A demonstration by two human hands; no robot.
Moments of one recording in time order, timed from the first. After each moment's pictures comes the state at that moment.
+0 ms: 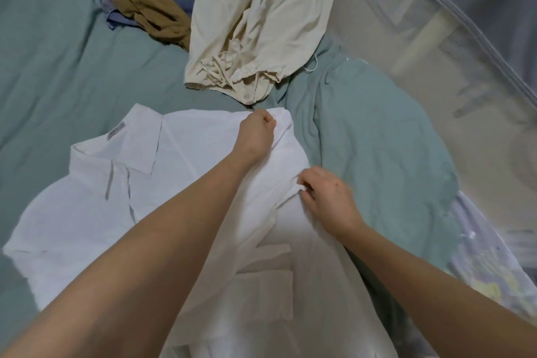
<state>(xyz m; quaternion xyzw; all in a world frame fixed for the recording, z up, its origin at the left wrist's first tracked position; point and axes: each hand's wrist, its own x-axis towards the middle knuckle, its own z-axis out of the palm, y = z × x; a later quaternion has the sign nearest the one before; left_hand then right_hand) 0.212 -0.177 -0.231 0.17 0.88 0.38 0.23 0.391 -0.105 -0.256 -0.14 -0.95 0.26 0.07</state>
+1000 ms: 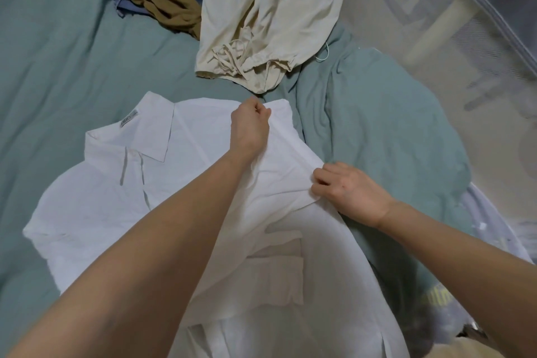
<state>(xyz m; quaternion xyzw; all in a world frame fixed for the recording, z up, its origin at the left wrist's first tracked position) 0.210 -0.202 -0.230 0.10 0.89 0.42 0.16 0.398 -0.073 -0.251 0.18 -0.98 0.07 0.06</state>
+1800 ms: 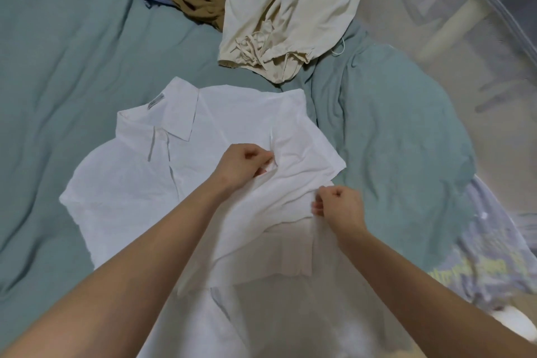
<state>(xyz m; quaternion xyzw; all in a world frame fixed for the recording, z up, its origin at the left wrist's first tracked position) 0.264 -0.306 -0.208 0.07 0.81 0.43 0.39 0.418 -0.179 -0.226 -0.54 -0.62 0.57 -0.02</state>
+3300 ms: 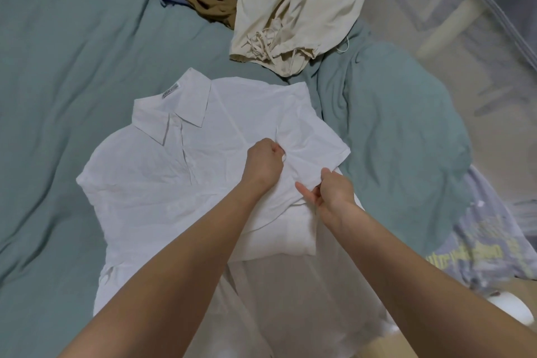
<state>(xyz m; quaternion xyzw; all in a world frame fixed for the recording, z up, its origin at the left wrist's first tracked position) 0.310 -0.291 -0.192 0.09 0.88 0.37 0.29 0.398 -0.206 -0.198 -0.59 -0.35 0.72 0.05</state>
